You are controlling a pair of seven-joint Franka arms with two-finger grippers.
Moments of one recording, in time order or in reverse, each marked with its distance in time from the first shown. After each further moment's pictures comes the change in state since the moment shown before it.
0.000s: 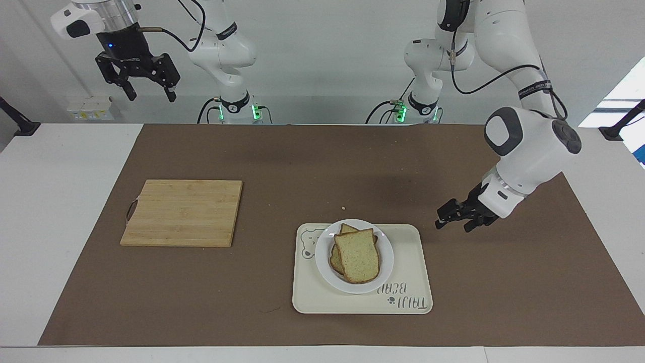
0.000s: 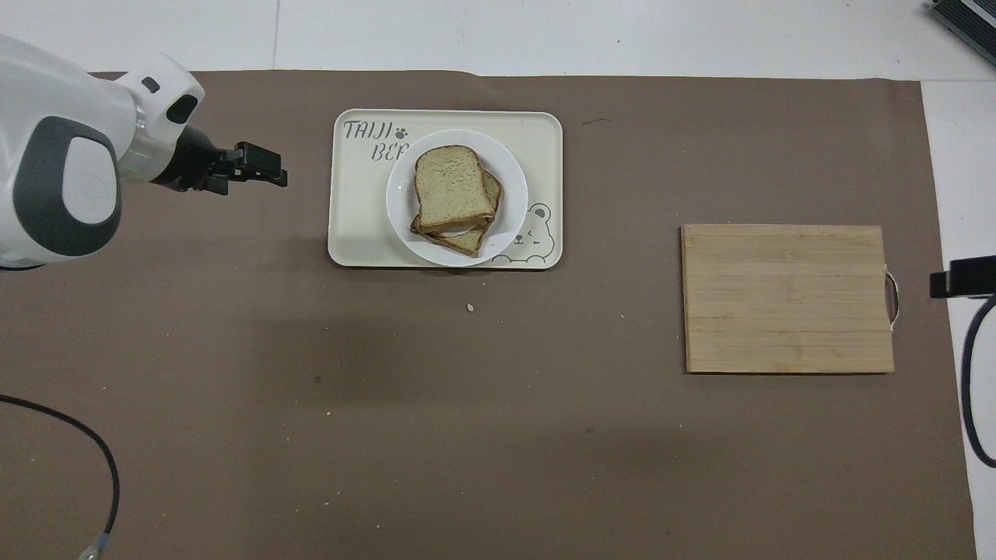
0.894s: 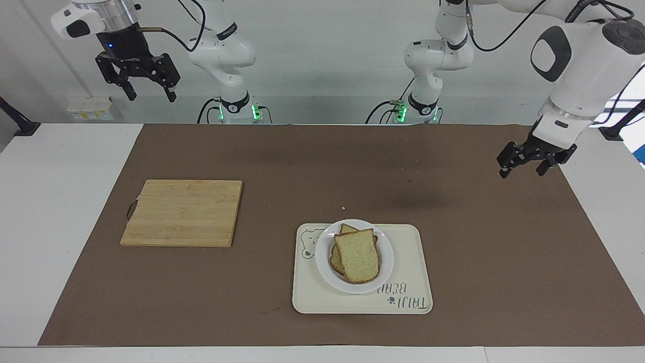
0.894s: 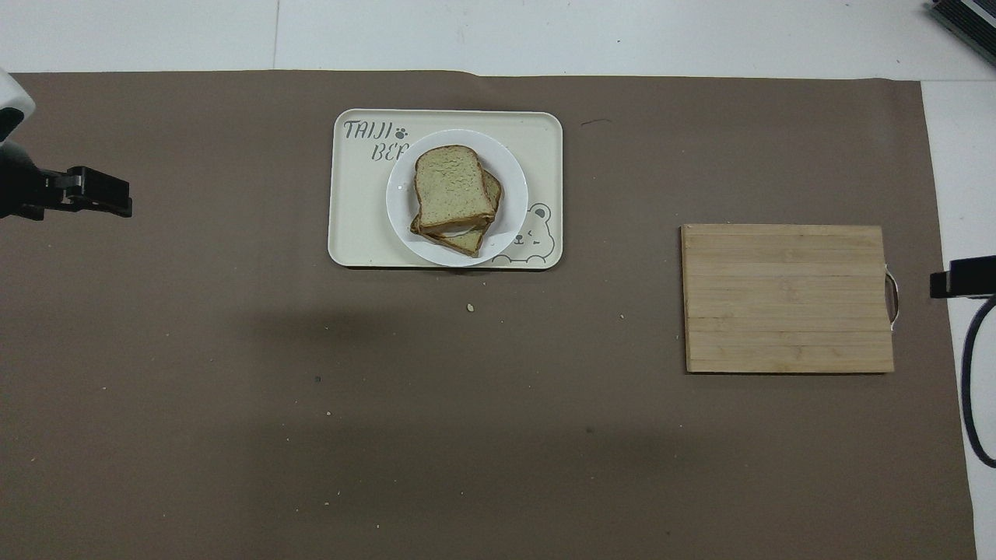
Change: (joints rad) left arm 0.085 -0.253 -0.027 0.001 0.324 -0.251 -0.037; right arm 0.000 0.000 0.000 0.000 0.000 0.000 0.000
